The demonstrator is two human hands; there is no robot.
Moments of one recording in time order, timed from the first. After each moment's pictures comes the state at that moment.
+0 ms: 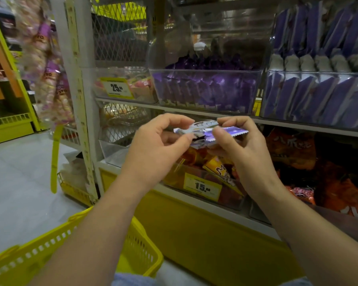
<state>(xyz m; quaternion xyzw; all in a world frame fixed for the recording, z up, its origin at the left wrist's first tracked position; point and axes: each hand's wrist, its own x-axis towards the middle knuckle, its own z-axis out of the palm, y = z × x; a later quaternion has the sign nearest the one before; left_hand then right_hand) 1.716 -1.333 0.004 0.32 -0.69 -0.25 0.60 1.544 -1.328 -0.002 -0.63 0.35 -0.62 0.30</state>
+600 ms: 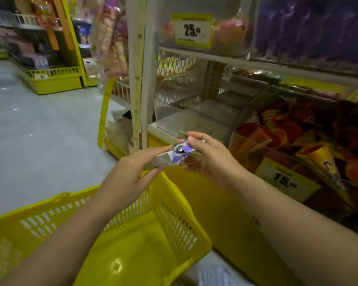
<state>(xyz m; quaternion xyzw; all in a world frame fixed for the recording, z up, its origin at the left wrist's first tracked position) 1.894 -1.359 -0.147 0.50 -0.76 -0.06 0.42 1.709 -1.428 -0.108 -0.52 0.36 -0.39 0.66</state>
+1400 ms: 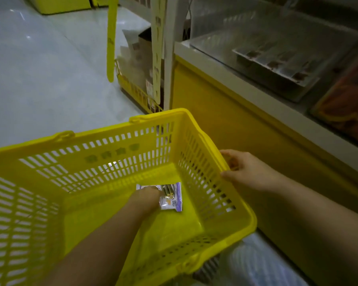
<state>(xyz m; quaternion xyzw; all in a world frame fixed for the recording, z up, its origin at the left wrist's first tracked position) 1.919 -1.384 -0.446 0.69 -0.66 -0.24 -0.14 1.688 -1.474 -0.275 -0.80 0.47 -0.03 0.36</state>
